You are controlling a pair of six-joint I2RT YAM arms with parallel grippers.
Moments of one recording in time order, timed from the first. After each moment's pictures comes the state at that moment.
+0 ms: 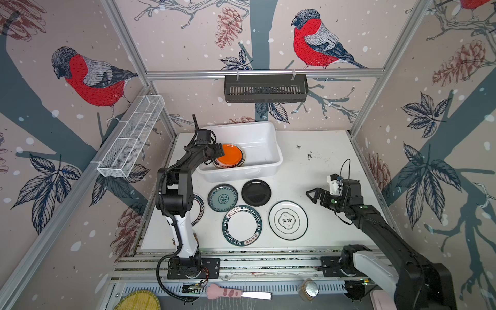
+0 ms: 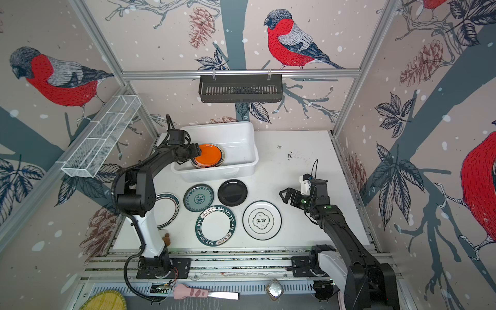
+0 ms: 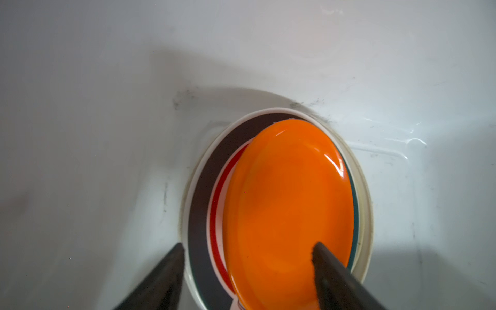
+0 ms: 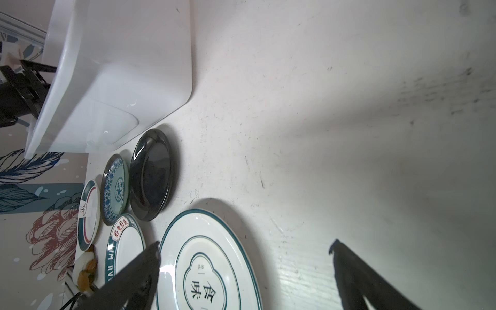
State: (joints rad) left arm -0.05 1.96 1.48 -0.38 0.11 -0.36; right arm 0.09 0.97 0.44 -0.27 -0.50 0.44
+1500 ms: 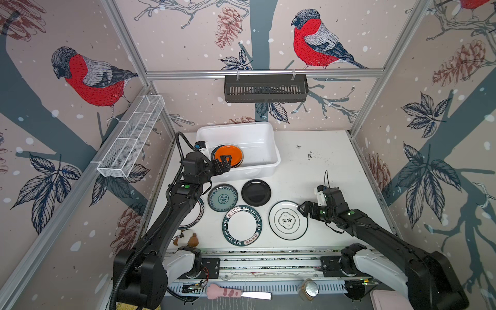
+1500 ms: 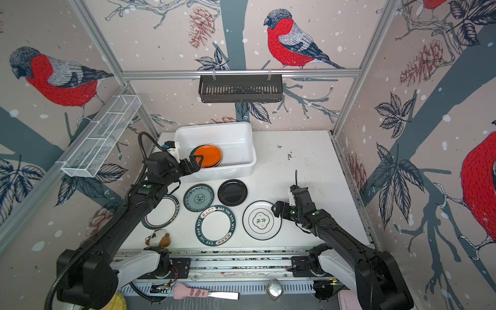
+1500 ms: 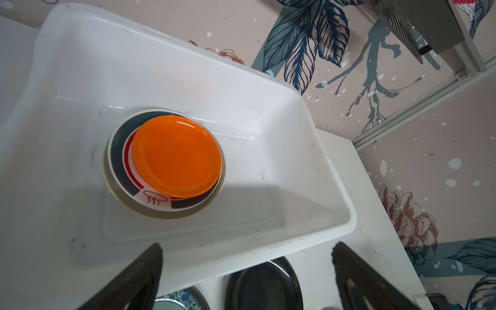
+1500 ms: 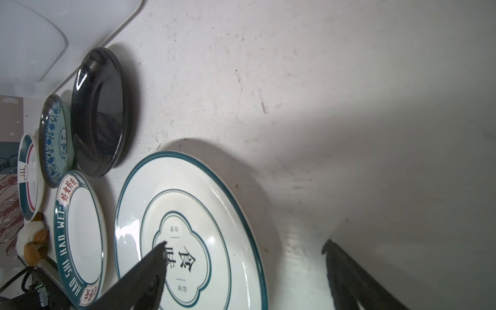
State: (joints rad) left arm -0.18 1.14 0.83 -0.10 0.24 -0.48; right arm 0.38 1.00 0.34 -0.27 -0.30 0.56
